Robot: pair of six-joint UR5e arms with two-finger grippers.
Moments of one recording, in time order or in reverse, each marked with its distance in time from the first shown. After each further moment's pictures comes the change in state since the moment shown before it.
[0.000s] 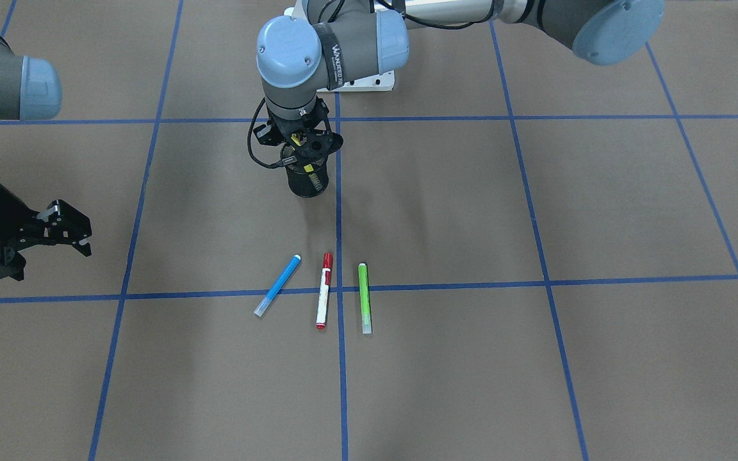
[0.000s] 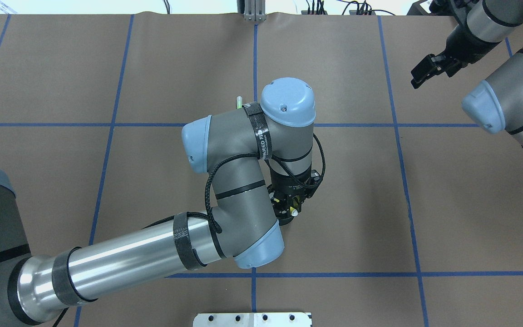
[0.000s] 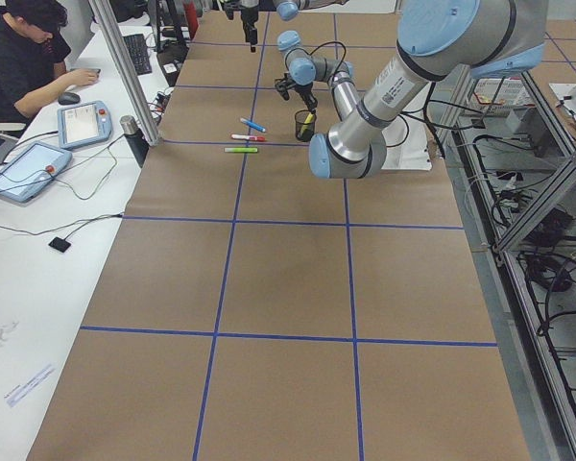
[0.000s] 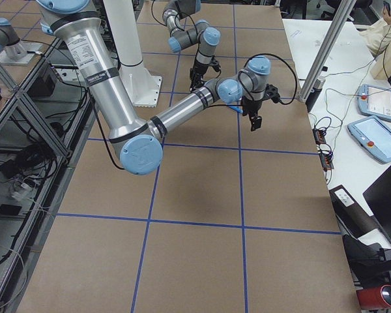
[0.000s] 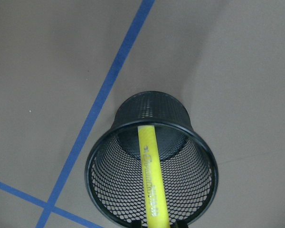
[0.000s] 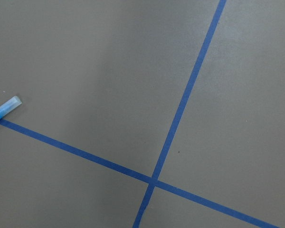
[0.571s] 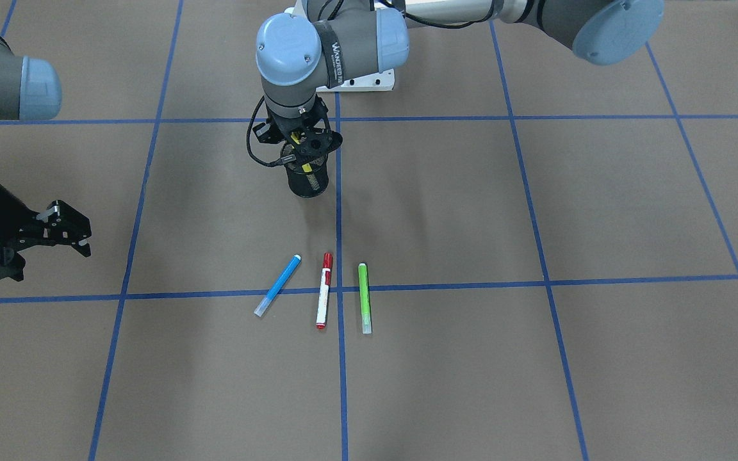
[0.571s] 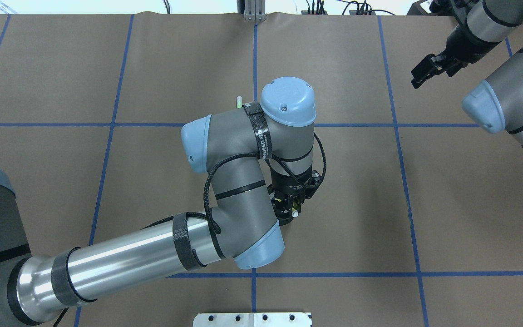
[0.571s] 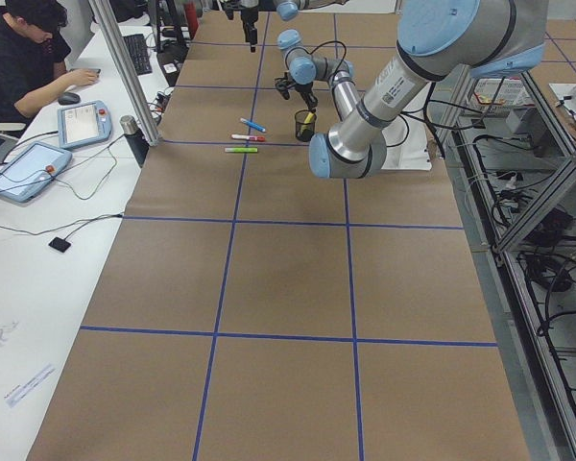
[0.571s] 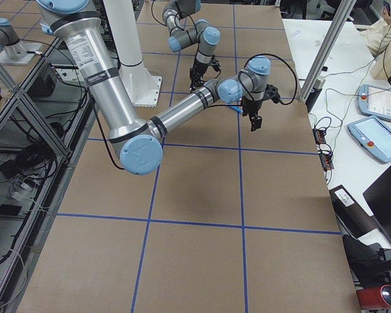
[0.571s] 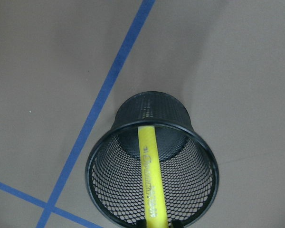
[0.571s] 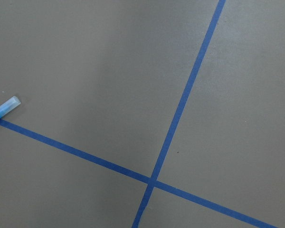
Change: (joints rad) left arm 0.000 -0.001 -0.014 0.004 -0.002 0.000; right arm 0.001 0.000 -0.002 0.000 -0.001 0.000
